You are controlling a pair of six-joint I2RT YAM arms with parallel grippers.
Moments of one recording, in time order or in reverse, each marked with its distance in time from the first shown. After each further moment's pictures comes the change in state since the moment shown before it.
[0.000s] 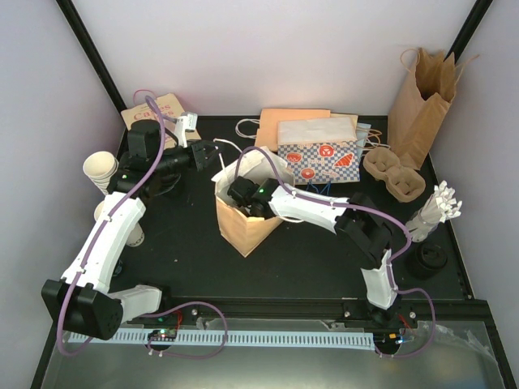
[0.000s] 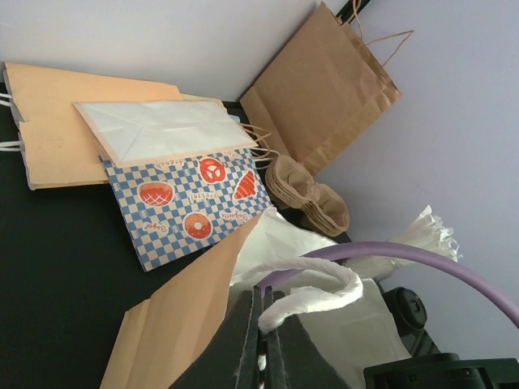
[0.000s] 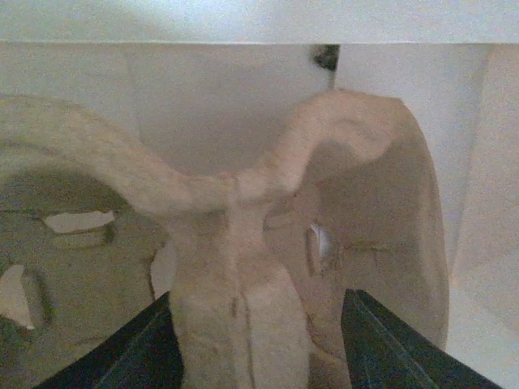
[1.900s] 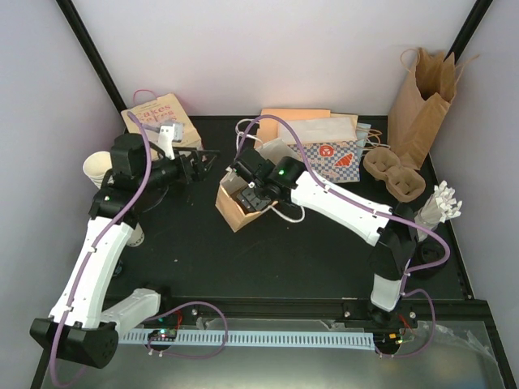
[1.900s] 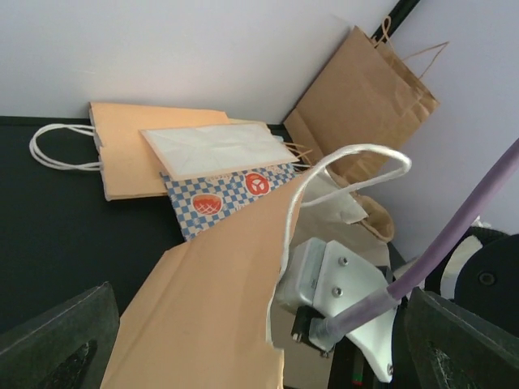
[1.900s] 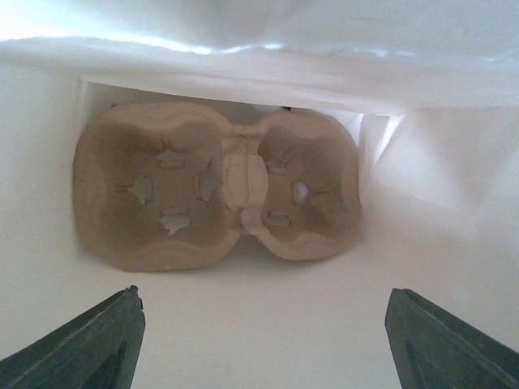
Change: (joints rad) left arm 0.004 -0.171 -0.020 -0.126 -0.150 0.091; right arm -0.002 -0.184 0.207 -0.122 0.122 -0.009
